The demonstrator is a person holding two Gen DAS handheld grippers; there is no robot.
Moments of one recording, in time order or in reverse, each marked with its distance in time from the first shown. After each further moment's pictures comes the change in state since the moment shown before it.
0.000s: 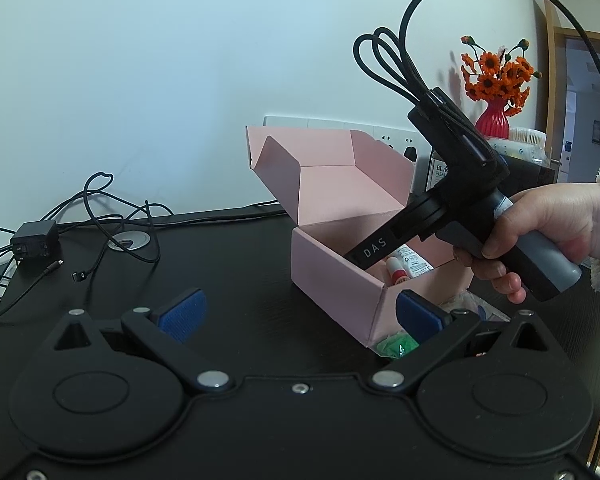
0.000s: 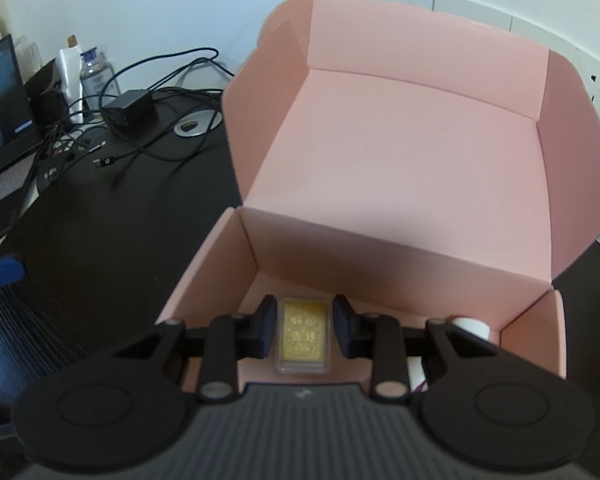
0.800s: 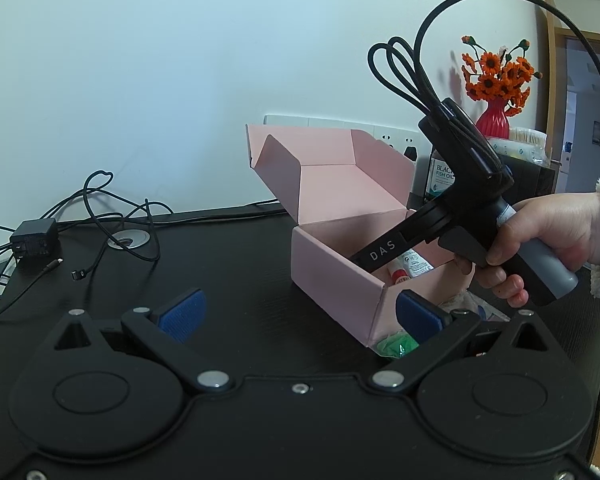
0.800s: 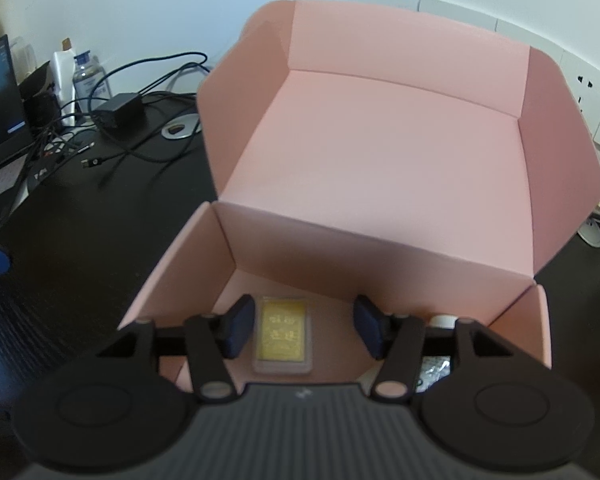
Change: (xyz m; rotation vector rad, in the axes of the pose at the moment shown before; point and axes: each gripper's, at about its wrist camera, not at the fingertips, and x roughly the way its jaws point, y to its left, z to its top) left arm 0.000 0.002 0.000 -0.004 0.003 -0.002; right arm 0.000 -0.010 -0.007 0.004 -0.032 -0.024
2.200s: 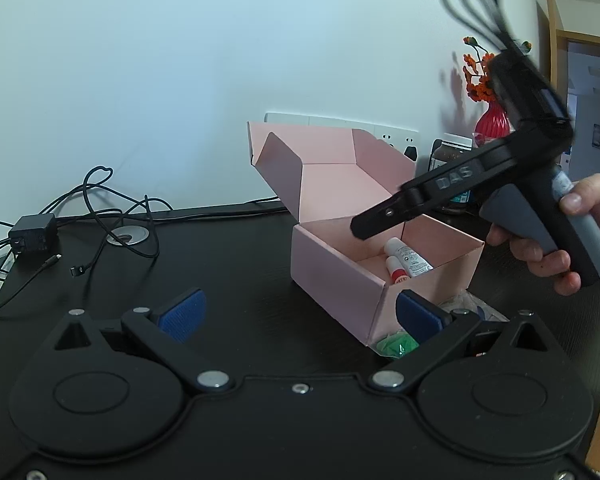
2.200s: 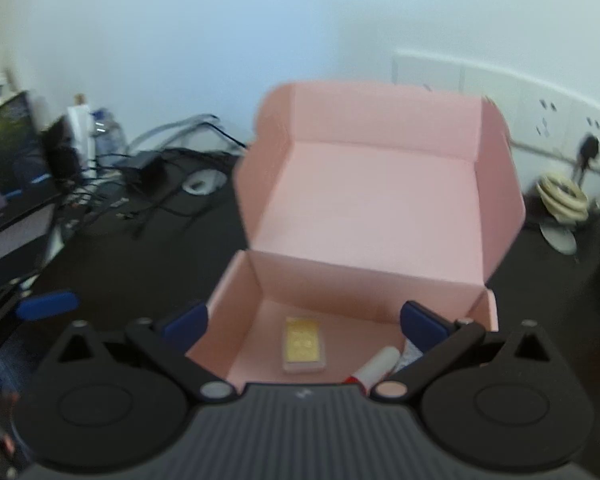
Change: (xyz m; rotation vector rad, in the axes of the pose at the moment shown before) left arm 0.001 0.002 0.000 -0.013 0.006 -0.006; right arm -0.063 0.002 0.000 0.050 -0.142 0.040
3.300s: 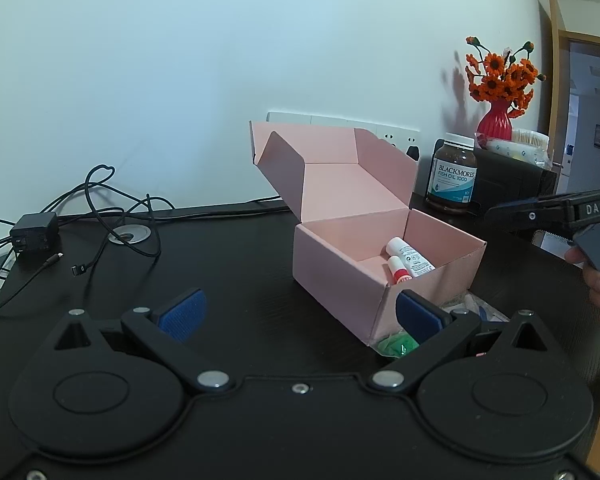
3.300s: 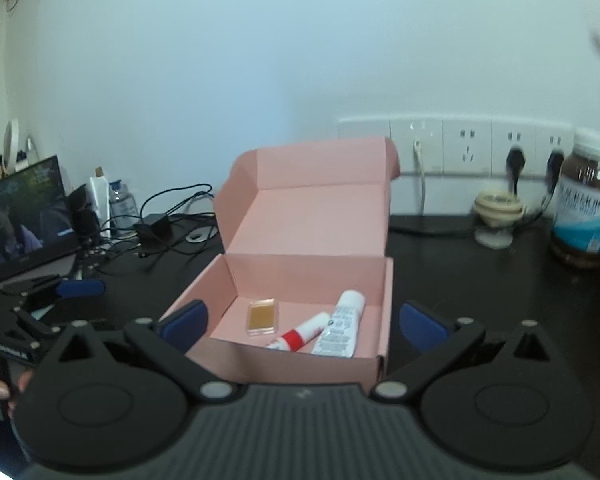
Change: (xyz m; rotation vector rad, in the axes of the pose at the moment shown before) left arm 0.001 0.001 0.001 -0.005 0.003 0.006; right arm -0.086 -0.046 -0.086 0.062 -0.288 -0.006
